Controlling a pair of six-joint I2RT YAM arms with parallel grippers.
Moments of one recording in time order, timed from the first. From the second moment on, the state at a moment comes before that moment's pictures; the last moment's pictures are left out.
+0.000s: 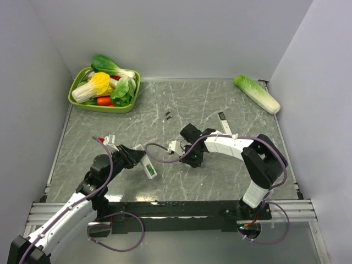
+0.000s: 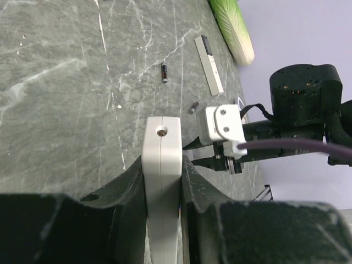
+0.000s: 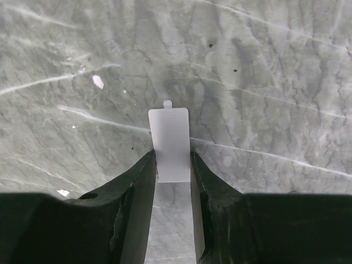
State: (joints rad) left arm -0.50 0.49 0.15 0.17 0.08 -0.93; right arm 0.74 1.69 1.00 -0.63 -0.20 -0.68
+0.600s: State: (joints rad) left arm -0.50 0.50 0.15 0.18 0.08 -0.94; right arm 0.75 1.80 1.14 -0.64 -0.09 -0.05
